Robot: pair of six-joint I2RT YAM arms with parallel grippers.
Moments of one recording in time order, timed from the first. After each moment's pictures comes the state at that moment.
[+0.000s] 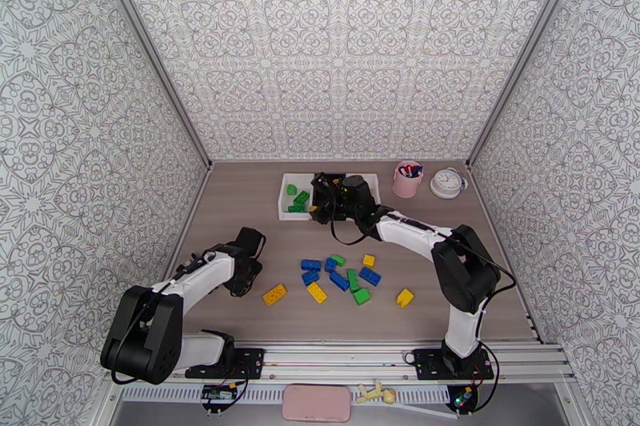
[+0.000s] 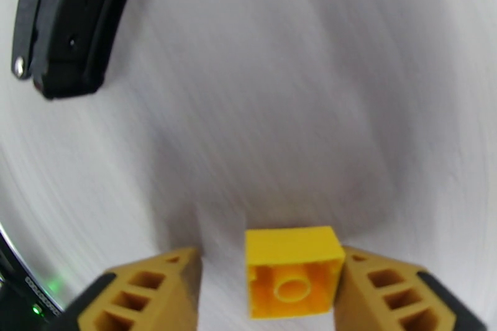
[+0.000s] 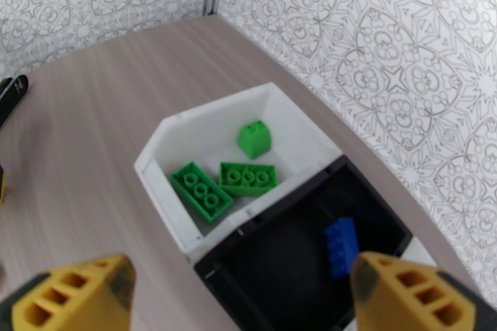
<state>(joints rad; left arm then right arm) -0.22 1.35 0.64 -0.70 -0.22 -1.29 0.64 1.88 1.30 0.17 -0.16 -0.27</state>
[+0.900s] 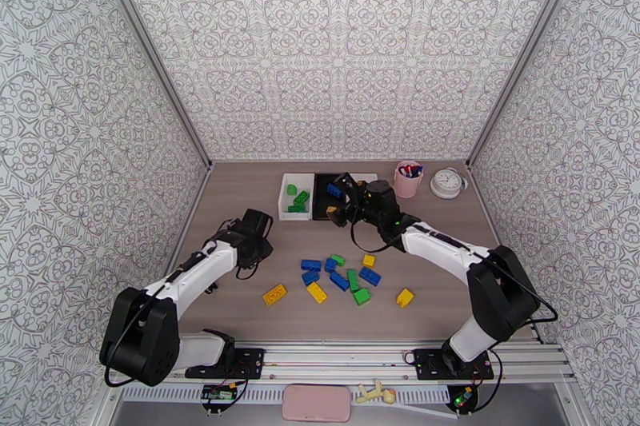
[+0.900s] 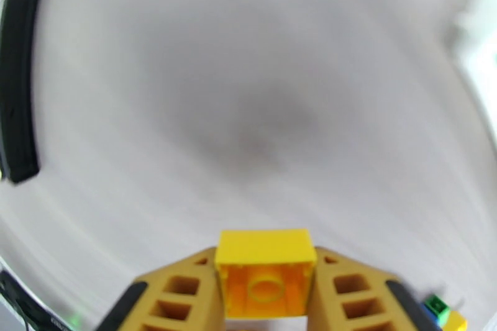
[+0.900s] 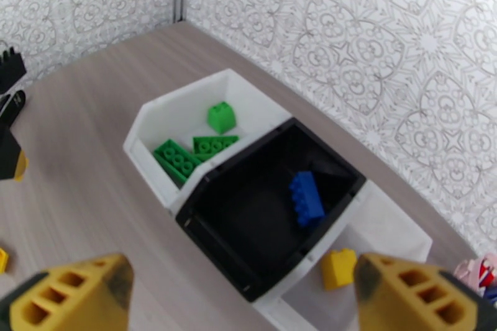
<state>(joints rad) -0.33 1.37 0.87 -0.64 -0.19 -0.92 0.56 1.60 1.05 0.17 -0.14 -0.18</state>
